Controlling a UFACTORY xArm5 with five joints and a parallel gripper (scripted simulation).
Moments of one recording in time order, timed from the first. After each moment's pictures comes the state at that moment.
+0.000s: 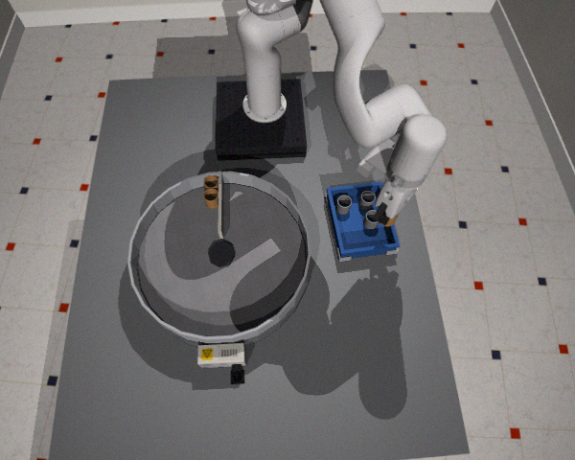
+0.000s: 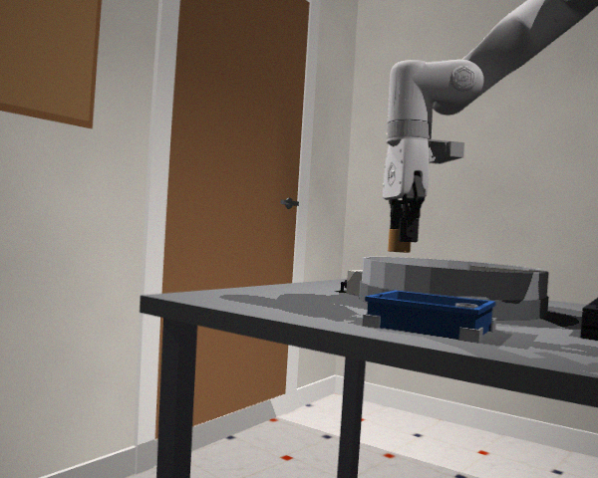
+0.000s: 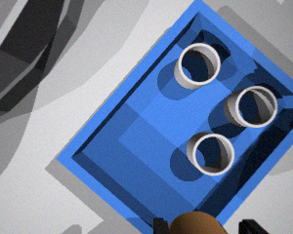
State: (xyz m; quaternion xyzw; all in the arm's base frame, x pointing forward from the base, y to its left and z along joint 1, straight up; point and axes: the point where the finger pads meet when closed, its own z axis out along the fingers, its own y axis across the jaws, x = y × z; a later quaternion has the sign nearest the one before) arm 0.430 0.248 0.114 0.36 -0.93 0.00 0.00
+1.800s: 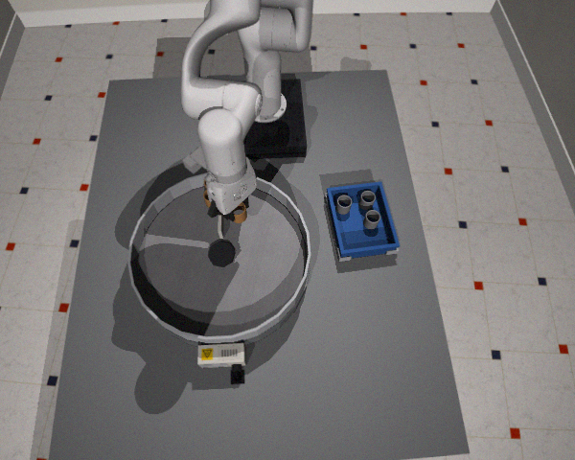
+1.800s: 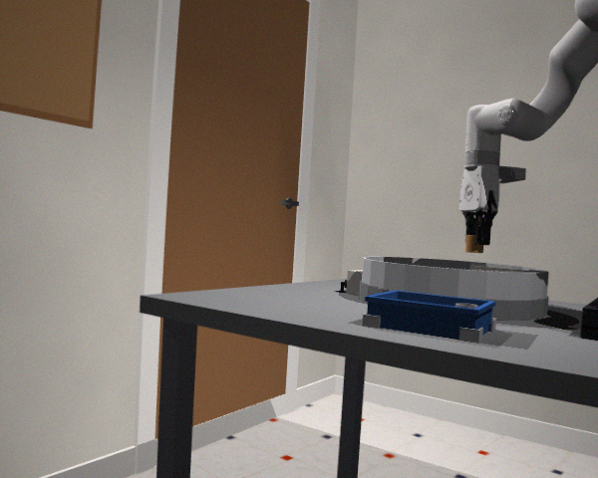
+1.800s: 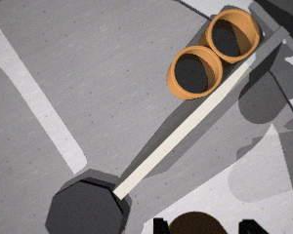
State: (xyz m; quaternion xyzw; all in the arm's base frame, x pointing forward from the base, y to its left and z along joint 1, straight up) arm 0.390 -0.092 0.114 0.36 -0.93 0.00 0.00
